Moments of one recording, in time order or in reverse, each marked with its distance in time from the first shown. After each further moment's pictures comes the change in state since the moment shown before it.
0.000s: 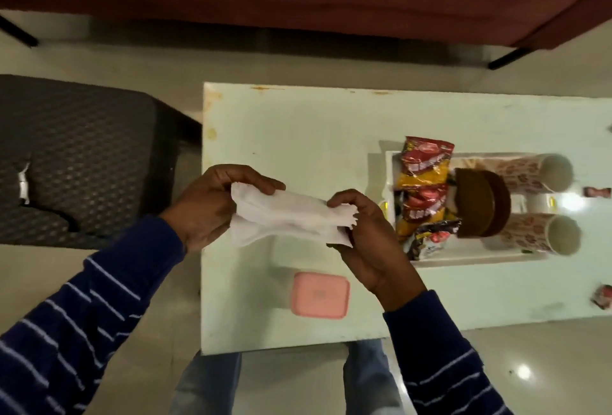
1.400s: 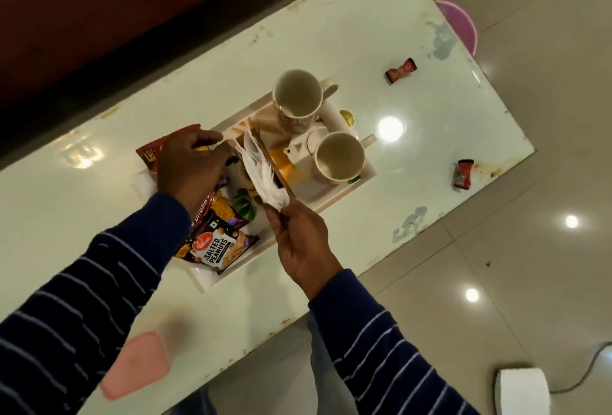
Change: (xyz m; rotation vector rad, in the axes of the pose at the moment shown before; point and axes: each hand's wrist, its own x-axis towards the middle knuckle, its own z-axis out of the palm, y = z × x) left_hand 0.205 -0.047 0.379 0.799 0.378 0.236; right_hand -0.042 -0.008 -0.300 1.058 0.533 0.045
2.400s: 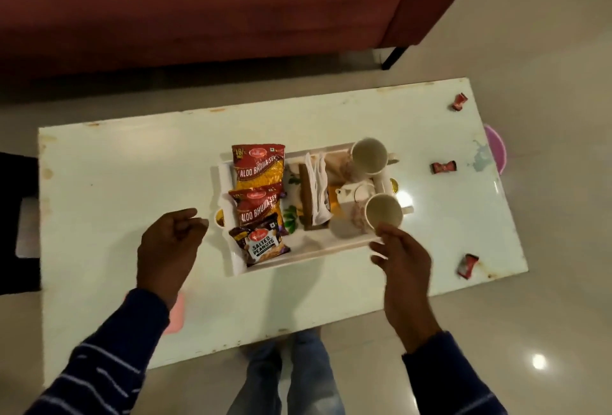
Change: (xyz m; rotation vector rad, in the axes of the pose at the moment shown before) left_hand -0.117 -0.099 -0.114 -0.437 0.270 -0.306; right_hand -0.081 -0.076 0.000 -0.917 0.096 -0.641
